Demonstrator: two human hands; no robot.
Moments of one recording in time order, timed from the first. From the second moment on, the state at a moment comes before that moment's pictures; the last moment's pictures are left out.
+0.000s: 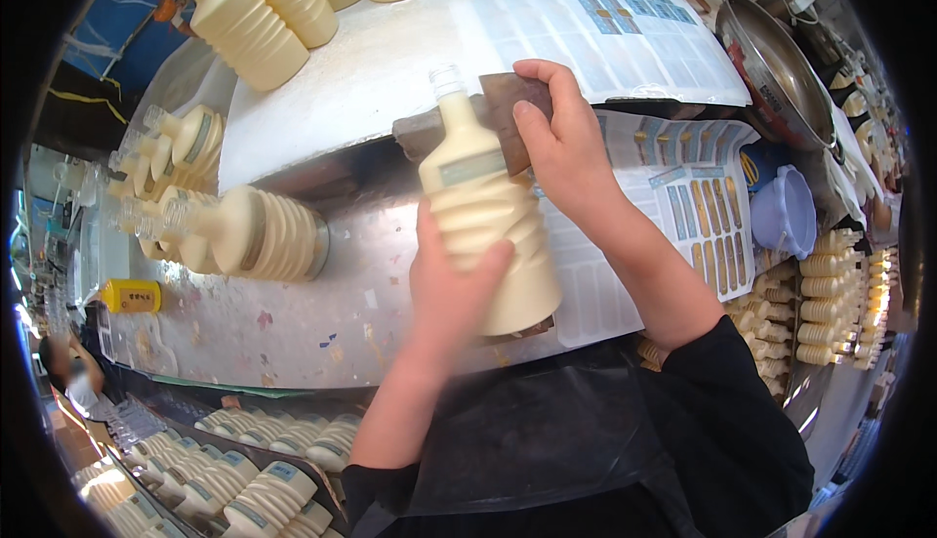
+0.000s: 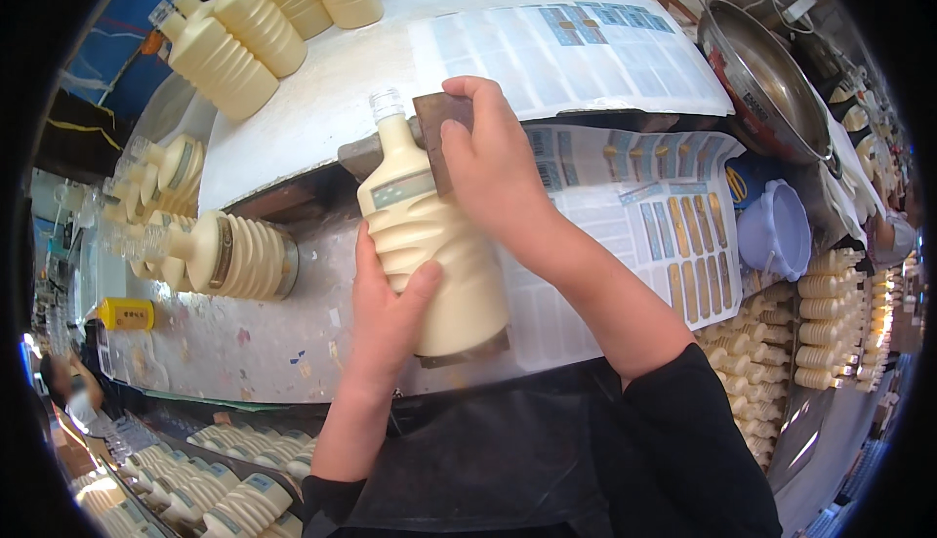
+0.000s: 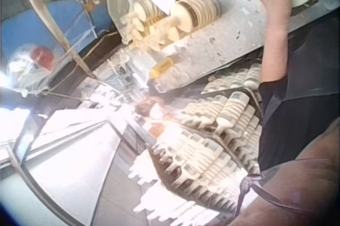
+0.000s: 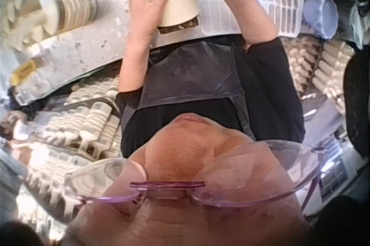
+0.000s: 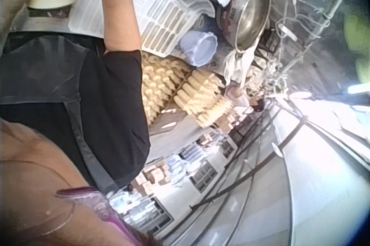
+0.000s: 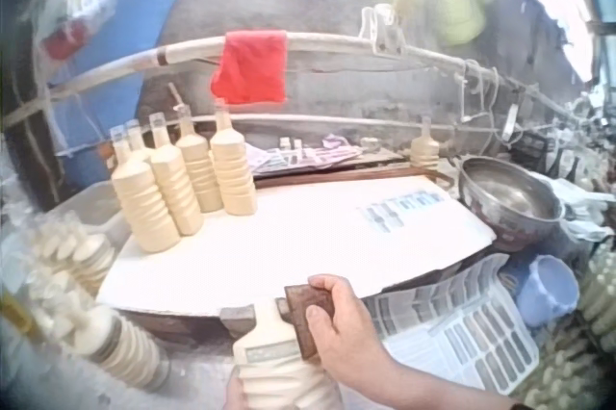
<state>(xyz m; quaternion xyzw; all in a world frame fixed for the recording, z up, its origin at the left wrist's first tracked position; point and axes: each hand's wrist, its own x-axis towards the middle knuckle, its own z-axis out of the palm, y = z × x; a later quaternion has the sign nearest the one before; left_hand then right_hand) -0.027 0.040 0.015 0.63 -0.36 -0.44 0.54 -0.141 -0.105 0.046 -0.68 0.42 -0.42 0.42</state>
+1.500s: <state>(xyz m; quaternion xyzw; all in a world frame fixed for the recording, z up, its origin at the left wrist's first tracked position) -0.022 0.036 0.003 0.65 -0.44 -0.33 0.52 -0.194 -0.121 0.032 -0.56 0.35 -0.49 0.57</state>
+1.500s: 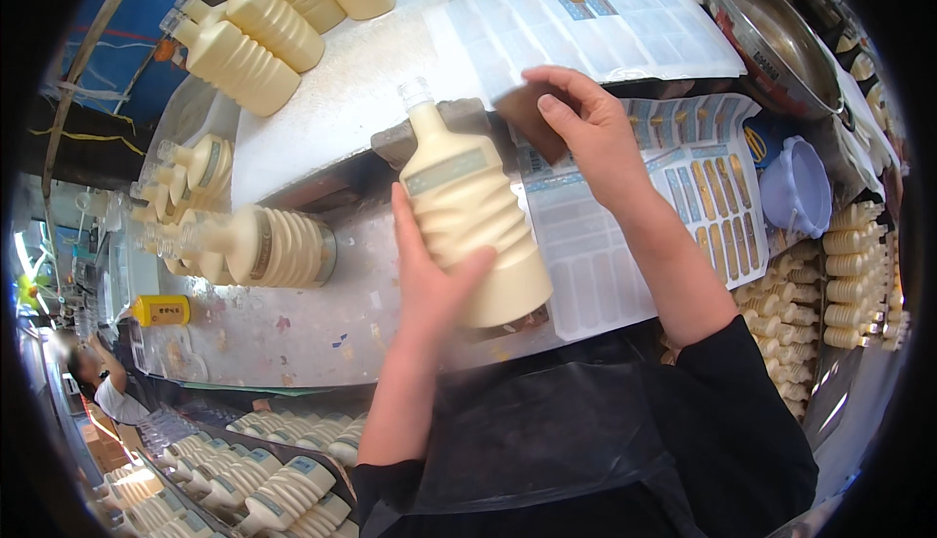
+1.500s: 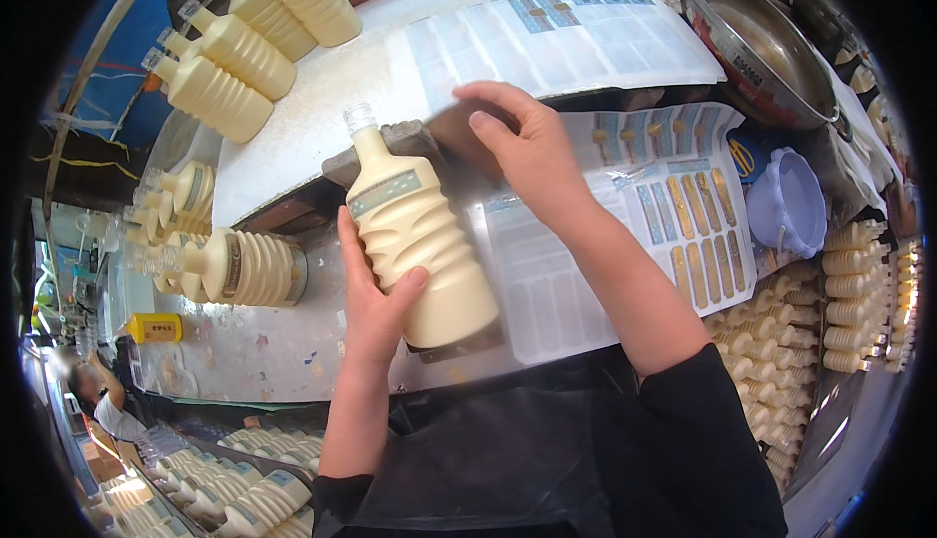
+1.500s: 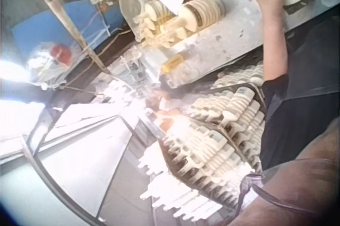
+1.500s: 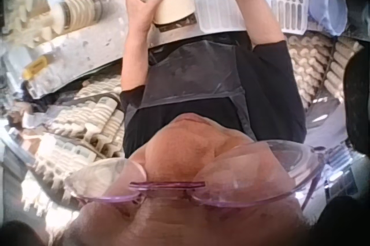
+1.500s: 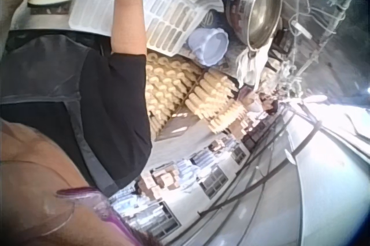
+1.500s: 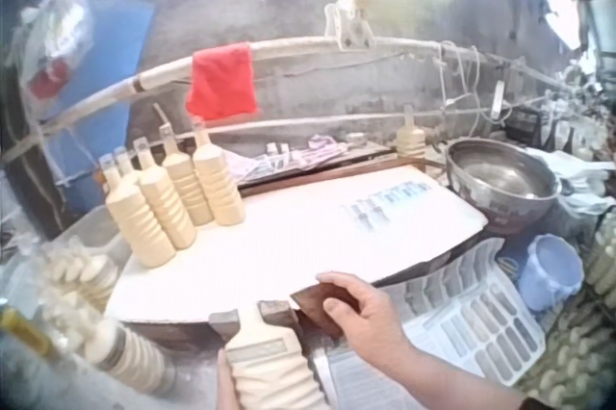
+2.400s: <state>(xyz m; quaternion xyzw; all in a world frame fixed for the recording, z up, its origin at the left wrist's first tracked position) -0.018 -0.020 0.027 0.69 -0.45 -0.26 0.50 -0.165 -0.110 0.023 -0.63 0.38 -0.29 0.61</state>
